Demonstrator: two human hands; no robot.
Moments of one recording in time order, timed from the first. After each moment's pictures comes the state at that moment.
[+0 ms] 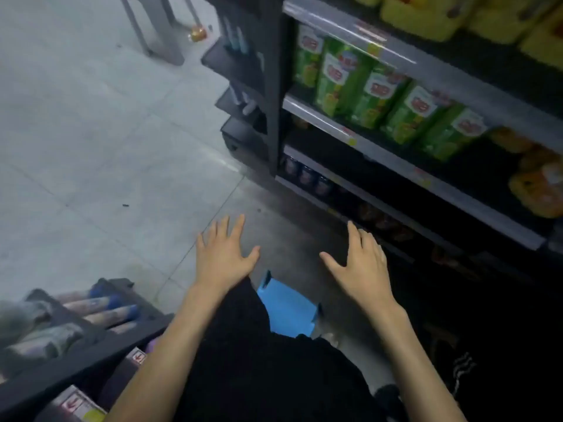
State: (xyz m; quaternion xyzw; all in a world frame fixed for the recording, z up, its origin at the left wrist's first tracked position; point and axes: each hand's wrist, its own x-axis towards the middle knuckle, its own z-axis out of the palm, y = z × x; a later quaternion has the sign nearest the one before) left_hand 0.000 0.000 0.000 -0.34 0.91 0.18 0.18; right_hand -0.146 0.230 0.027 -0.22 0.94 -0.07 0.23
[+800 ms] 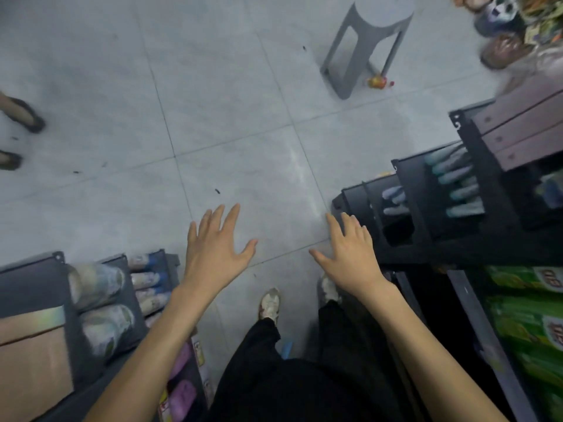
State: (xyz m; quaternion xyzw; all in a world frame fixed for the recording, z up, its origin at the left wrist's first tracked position) left_hand 0.109 -0.398 0.020 -0.61 0.75 0.24 0.04; right_hand -0.153 -0.326 0.032 -0.60 0.77 0.04 0.23
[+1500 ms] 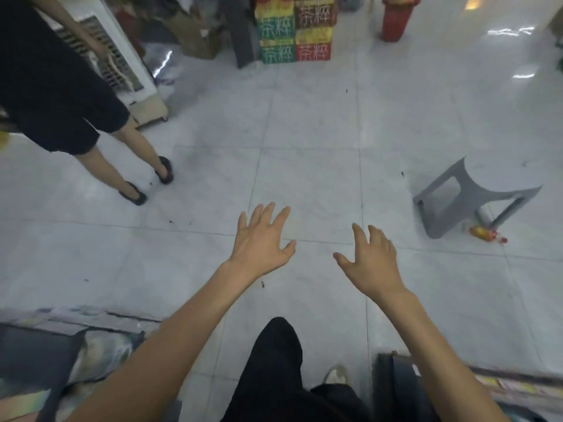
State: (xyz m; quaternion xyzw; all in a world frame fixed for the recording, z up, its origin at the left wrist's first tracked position) left_hand -0.027 -0.759 0.100 -0.69 0.71 0.13 0.04; right_hand -0.268 -0.767 0.059 -0.72 0.66 -0.04 0.21
